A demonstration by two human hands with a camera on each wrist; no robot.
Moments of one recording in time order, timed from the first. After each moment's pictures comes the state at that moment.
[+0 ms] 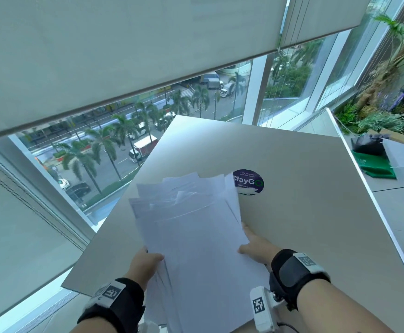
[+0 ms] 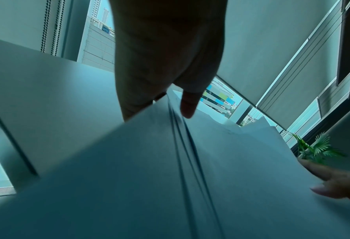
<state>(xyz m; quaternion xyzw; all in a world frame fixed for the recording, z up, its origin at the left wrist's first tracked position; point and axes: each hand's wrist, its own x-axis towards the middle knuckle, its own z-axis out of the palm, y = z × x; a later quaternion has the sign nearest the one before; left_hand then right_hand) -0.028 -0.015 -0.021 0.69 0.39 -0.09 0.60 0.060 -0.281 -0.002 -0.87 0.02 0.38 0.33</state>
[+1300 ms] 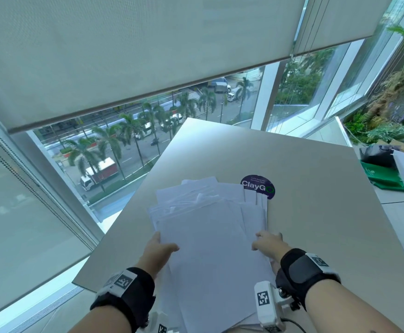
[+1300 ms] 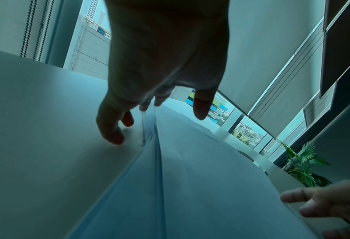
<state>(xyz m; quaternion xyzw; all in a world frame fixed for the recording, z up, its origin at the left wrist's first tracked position) -0.021 -0.015 0.016 0.69 0.35 -0.13 0.62 0.073 -0.262 0.014 -0.91 0.10 0.36 0.19</state>
